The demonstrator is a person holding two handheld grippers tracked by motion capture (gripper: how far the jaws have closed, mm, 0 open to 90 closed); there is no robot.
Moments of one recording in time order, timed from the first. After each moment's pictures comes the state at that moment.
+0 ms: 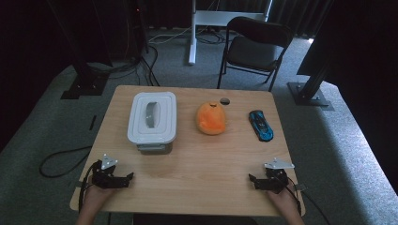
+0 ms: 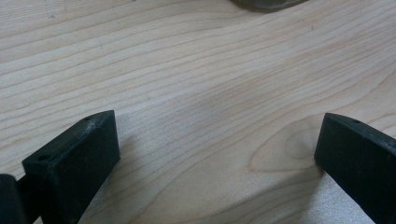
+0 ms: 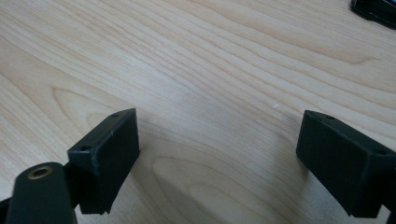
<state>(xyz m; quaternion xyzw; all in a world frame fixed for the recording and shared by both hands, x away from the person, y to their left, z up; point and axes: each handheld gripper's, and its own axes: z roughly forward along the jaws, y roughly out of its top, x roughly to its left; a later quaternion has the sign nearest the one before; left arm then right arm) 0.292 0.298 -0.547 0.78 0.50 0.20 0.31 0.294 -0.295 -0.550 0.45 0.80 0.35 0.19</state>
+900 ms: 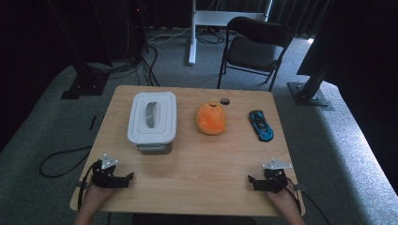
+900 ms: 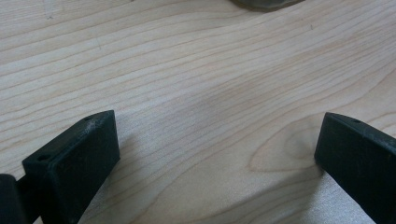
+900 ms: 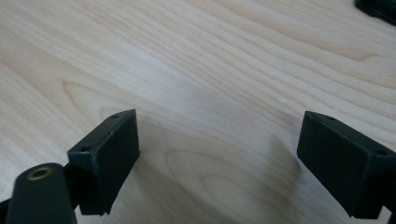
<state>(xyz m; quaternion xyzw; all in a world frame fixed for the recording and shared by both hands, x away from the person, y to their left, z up) 0.293 0.298 -0.547 0.79 0.50 0.20 0.31 0.290 -0.288 -0.543 0.46 0.81 0.32 0.19</state>
